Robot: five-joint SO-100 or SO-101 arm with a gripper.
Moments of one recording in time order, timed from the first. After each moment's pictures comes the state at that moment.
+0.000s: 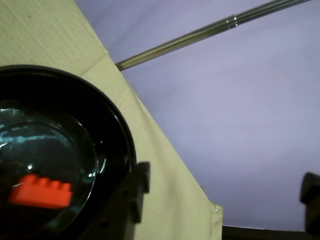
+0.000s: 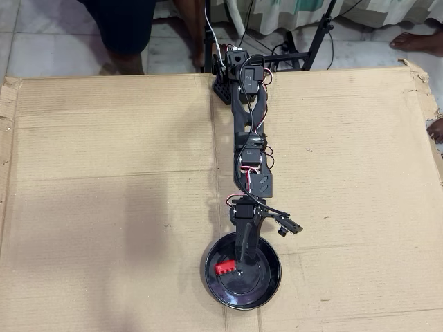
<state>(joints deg) 3.5 57.1 64.9 15.1 20.2</state>
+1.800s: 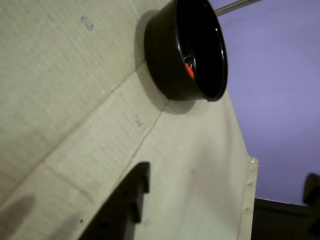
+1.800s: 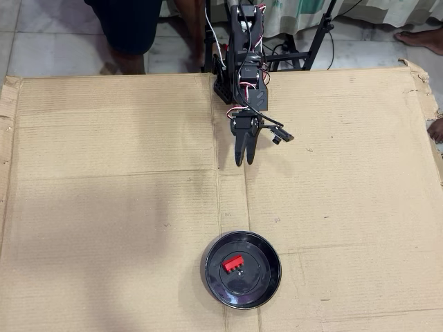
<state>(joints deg) 2.1 156.1 169.6 20.3 19.9</state>
